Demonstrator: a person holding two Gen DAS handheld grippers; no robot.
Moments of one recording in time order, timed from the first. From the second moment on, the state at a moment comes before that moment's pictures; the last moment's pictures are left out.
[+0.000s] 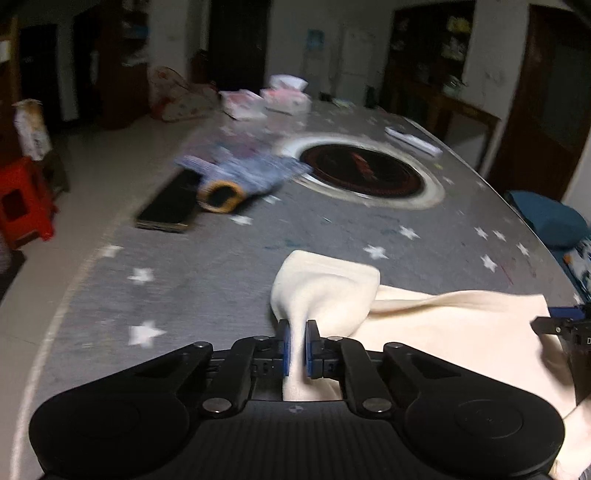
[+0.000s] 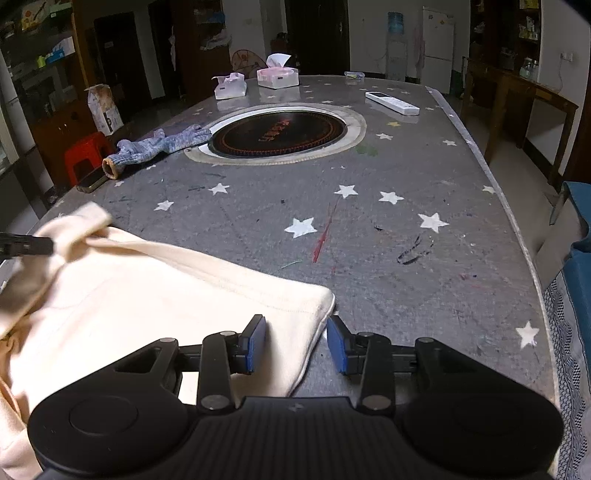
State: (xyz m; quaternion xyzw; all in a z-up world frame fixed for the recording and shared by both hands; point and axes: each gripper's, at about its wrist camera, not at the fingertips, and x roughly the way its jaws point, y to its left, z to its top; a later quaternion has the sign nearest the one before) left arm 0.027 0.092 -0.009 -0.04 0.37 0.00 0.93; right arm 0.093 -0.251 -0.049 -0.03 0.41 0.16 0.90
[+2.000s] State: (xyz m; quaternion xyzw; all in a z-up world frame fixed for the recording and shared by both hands) left arm 0.076 0.052 0.003 0.04 0.37 -0.23 0.90; right arm 0.147 -0.213 -0.010 -0.06 0.38 0.32 0.87
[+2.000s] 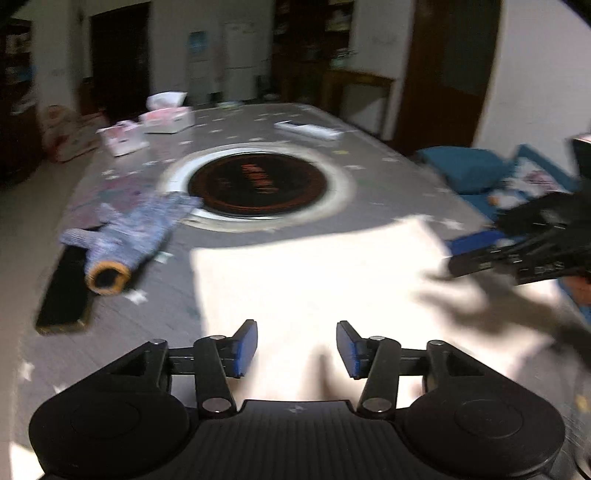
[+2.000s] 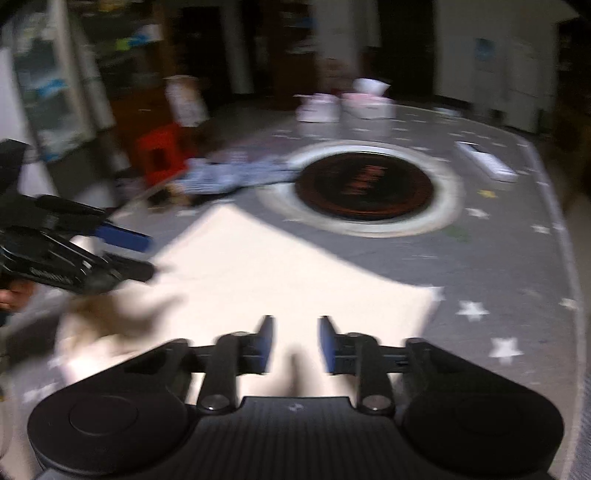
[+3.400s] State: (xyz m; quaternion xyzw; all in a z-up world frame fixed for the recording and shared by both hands) left arm -0.093 0.061 0.012 0.05 0.32 -0.36 0.87; right arm -0.040 -0.225 0.003 -0.10 0.42 0.42 0.80
